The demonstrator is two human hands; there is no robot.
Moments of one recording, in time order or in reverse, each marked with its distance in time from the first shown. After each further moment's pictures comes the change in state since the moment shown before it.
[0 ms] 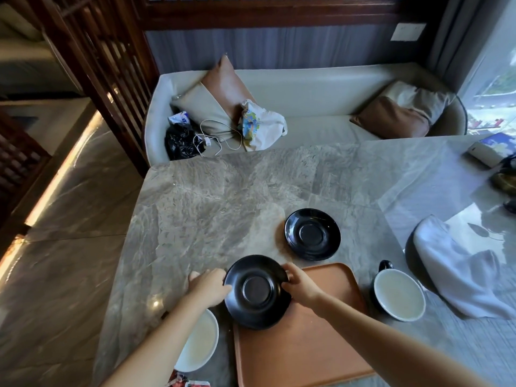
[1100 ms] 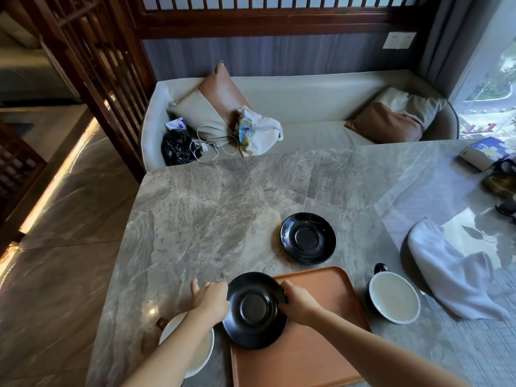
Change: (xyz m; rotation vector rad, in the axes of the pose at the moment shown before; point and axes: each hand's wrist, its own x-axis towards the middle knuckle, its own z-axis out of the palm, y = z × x) left_hand -0.019 0.022 0.011 0.151 -0.024 -0.038; right_hand -0.001 0.024 0.006 -0.489 0.001 -0.015
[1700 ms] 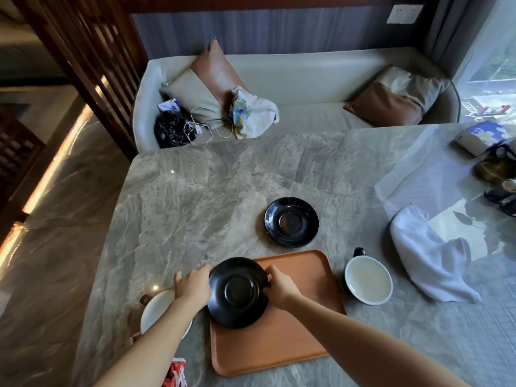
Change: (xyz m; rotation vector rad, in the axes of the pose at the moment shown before) left_hand -0.011 0.011 0.014 -0.111 0.102 -0.115; right_hand -0.020 0.003 -0.004 0.159 -0.023 0.074
